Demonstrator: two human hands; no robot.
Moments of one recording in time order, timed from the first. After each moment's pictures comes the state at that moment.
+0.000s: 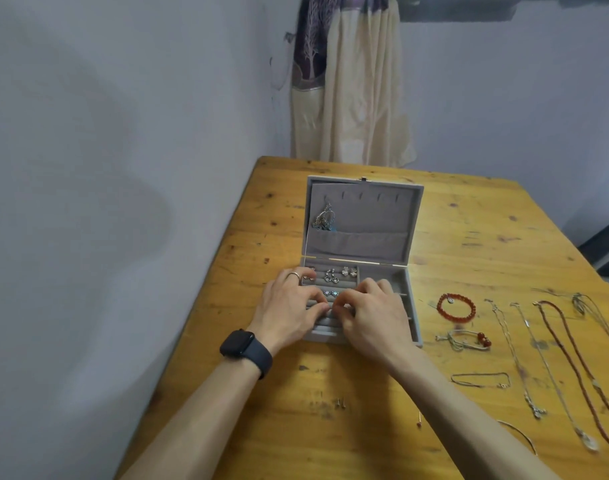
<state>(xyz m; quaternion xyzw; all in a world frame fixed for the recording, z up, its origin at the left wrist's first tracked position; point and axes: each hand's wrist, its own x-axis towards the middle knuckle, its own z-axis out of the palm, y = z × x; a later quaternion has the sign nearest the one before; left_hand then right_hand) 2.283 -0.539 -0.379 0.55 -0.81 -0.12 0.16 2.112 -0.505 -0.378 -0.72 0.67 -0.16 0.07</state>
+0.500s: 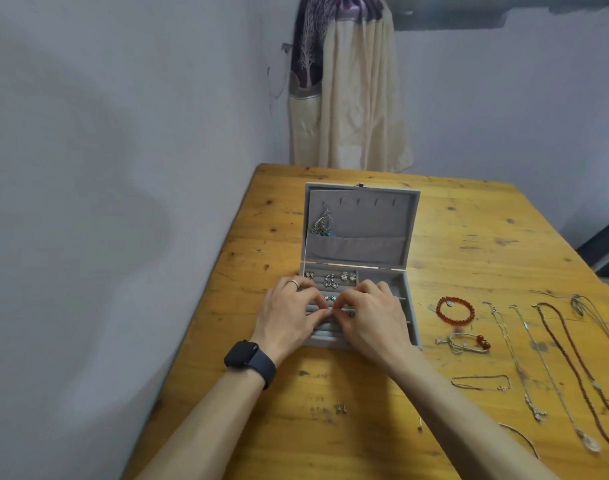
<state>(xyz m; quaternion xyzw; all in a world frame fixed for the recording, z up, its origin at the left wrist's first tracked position) 2.281 -0.536 -0.384 0.56 -0.80 -0.10 0.21 2.114 -0.511 -0.377 -0.71 0.67 -0.18 0.06</state>
